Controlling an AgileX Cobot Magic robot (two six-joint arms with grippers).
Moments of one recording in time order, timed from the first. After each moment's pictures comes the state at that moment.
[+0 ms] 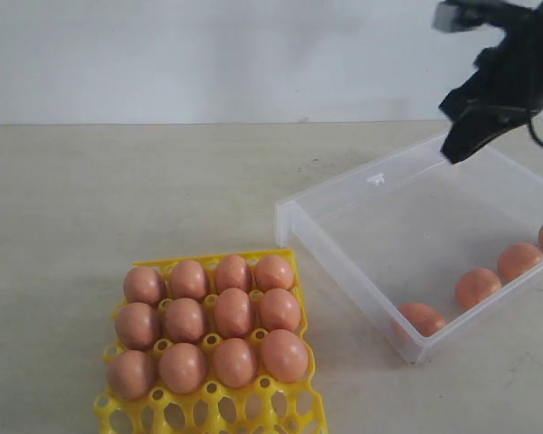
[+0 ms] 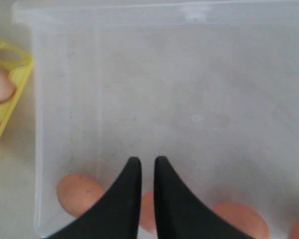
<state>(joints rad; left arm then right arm) 0.11 0.00 0.00 -0.19 0.29 0.22 -0.06 1.84 -1.56 0.37 1.21 -0.68</state>
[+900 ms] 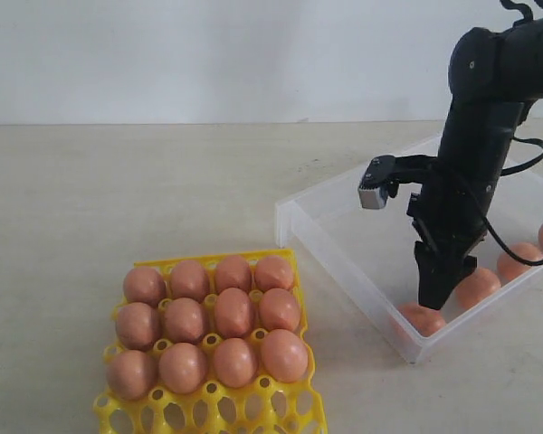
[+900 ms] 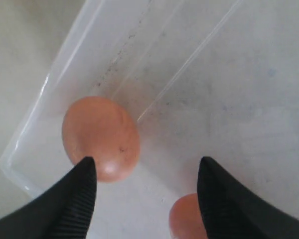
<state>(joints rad) 0.11 0.00 0.00 -0.19 0.29 0.22 0.12 1.99 -1.37 0.19 1.22 -1.03</state>
